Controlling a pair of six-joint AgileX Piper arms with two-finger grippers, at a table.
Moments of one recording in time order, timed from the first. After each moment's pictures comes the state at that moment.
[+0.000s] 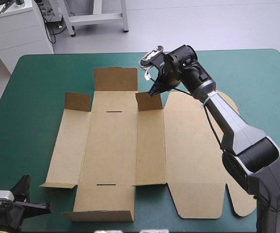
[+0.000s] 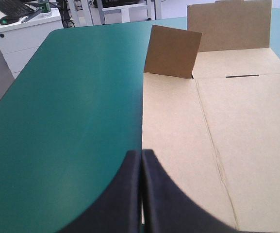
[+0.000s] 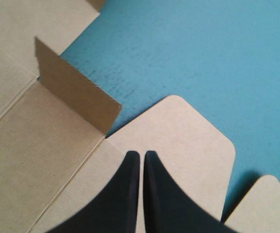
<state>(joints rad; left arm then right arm) 0.04 -0.01 -0.40 -0.06 0.78 0.08 0.56 2.00 -2.17 -0.18 1.25 -0.18</state>
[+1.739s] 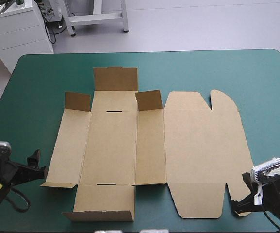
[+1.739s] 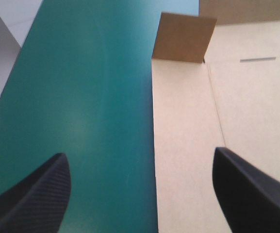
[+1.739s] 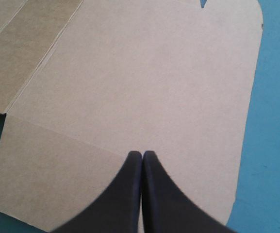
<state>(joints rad) 0.04 0.54 -0.75 -0.01 0.87 0.09 0.32 0.40 -0.69 0.03 1.03 -0.07</state>
